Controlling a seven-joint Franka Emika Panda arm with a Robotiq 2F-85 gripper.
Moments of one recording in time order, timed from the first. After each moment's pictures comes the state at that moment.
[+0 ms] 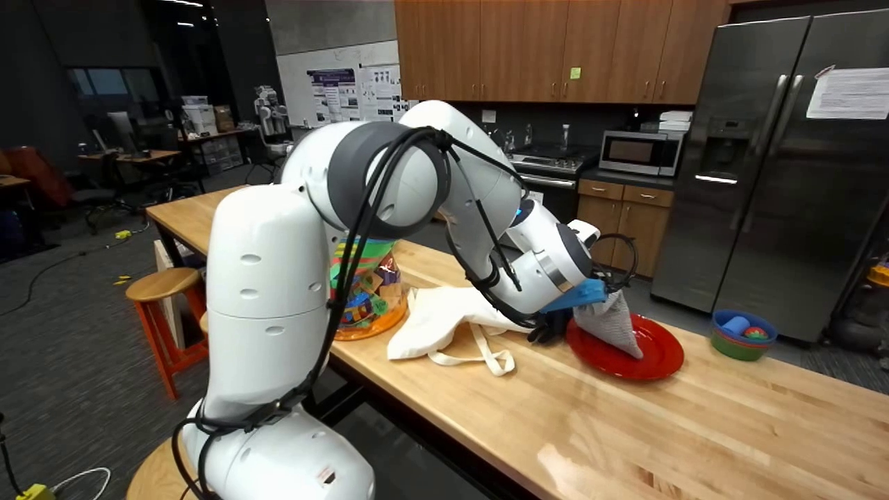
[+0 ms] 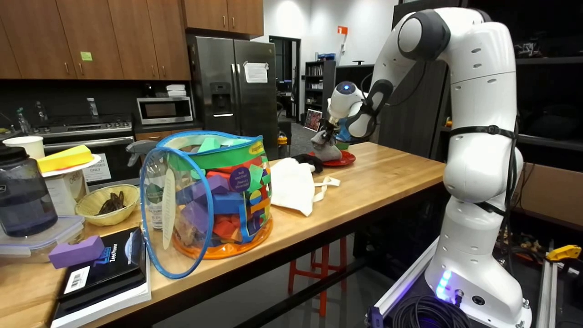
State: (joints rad) arm -0.05 0.23 -0.38 -2.10 -0.99 3.04 0.44
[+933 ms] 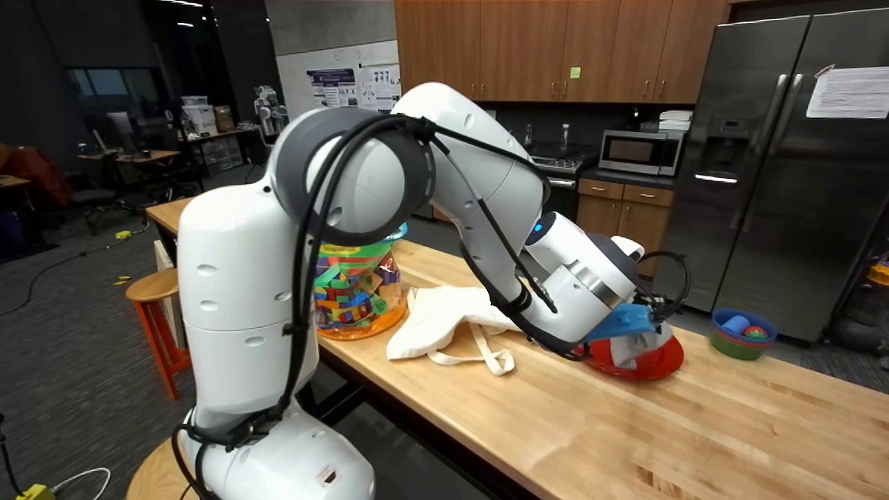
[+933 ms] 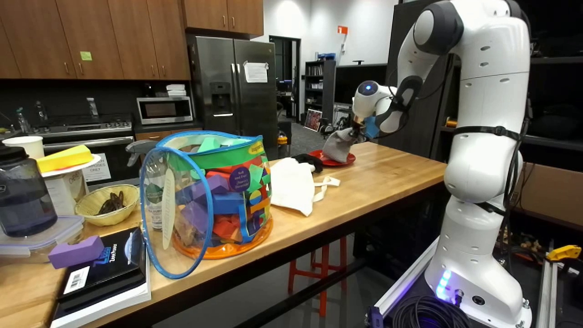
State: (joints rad) arm -0.04 0.13 -0.60 -2.18 -1.33 2.99 0.66
